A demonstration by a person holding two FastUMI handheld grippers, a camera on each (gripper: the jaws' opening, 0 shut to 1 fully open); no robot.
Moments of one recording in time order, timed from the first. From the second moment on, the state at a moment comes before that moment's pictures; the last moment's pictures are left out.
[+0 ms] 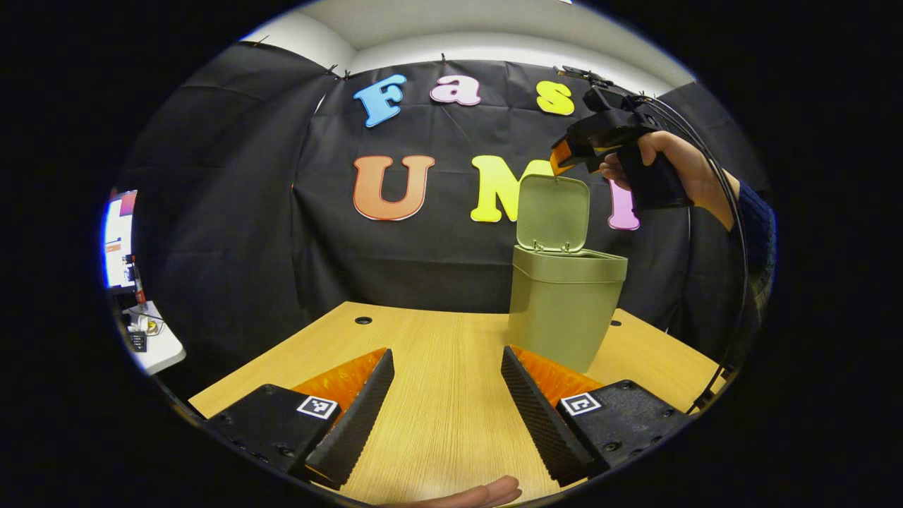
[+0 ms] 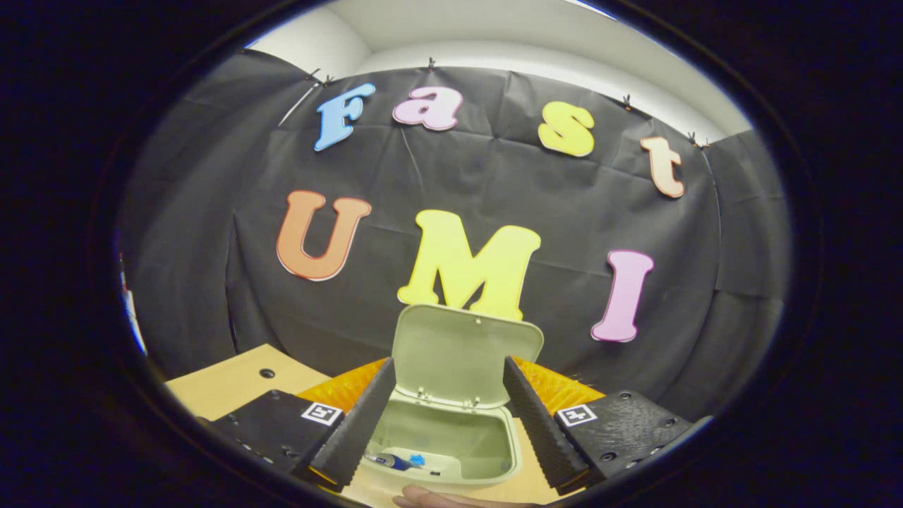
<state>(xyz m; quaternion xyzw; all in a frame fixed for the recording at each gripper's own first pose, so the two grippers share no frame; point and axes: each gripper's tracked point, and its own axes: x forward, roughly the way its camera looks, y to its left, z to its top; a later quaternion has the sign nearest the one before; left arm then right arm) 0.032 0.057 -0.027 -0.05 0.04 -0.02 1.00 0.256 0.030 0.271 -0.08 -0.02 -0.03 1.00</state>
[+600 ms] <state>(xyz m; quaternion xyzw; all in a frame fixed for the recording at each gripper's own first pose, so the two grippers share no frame) 0.042 0.069 -0.037 -0.03 0.05 -0.01 1.00 0.343 0.011 0.336 -0.04 -0.05 -0.06 1.00</state>
